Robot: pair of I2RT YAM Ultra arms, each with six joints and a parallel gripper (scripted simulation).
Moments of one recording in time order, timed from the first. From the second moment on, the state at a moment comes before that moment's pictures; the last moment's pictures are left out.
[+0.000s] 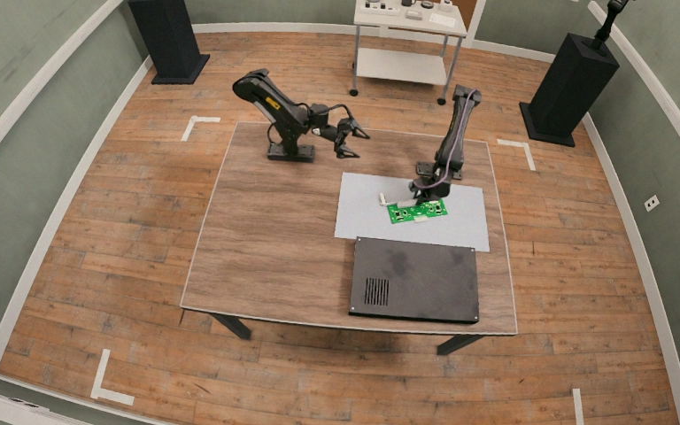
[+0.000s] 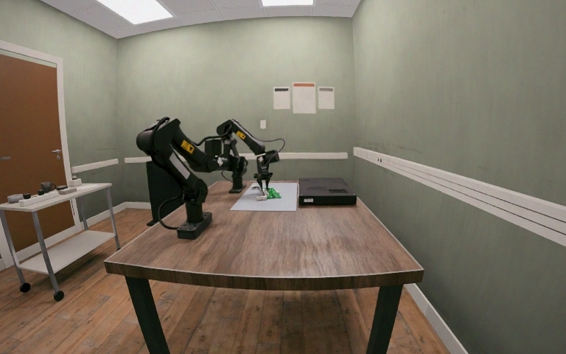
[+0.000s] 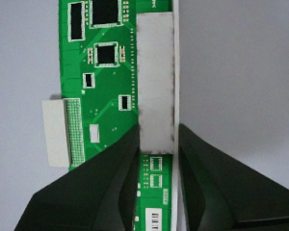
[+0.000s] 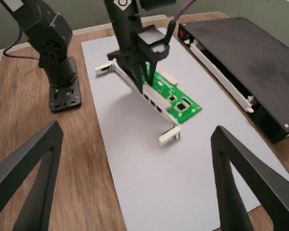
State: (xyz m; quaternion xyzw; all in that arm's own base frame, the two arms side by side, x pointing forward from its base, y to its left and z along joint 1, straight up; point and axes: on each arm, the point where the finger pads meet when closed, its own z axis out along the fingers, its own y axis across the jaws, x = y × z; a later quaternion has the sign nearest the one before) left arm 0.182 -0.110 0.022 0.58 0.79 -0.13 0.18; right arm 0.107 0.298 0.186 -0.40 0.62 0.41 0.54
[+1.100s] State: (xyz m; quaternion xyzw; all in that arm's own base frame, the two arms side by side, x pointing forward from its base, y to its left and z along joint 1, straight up) left arm 0.210 -0.096 0.059 0.57 0.79 -0.13 0.15; right arm 0.107 0.298 0.186 -0.40 0.62 0.41 0.54
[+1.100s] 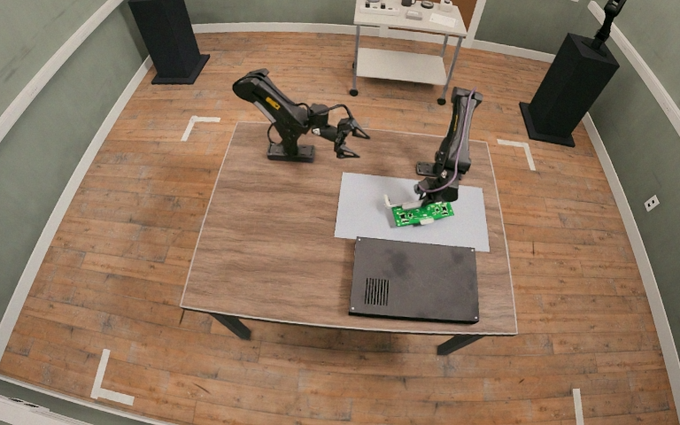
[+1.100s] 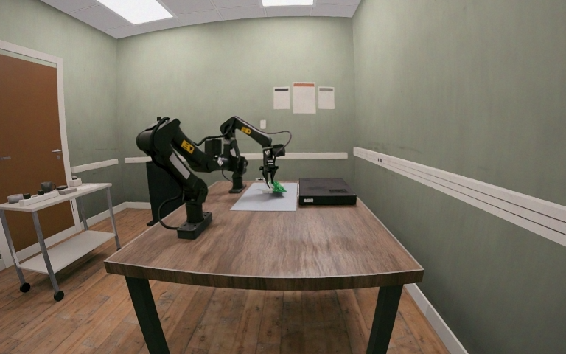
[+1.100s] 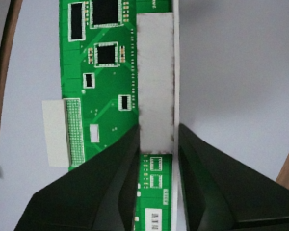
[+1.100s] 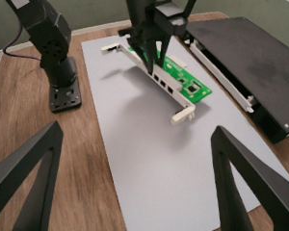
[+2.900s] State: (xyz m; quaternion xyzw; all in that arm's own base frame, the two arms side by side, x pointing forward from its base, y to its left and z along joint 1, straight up) left arm 0.266 -0.111 0.060 0.69 0.69 -0.14 0.16; right arm 0.107 0.298 0.186 -0.40 0.62 0.41 0.54
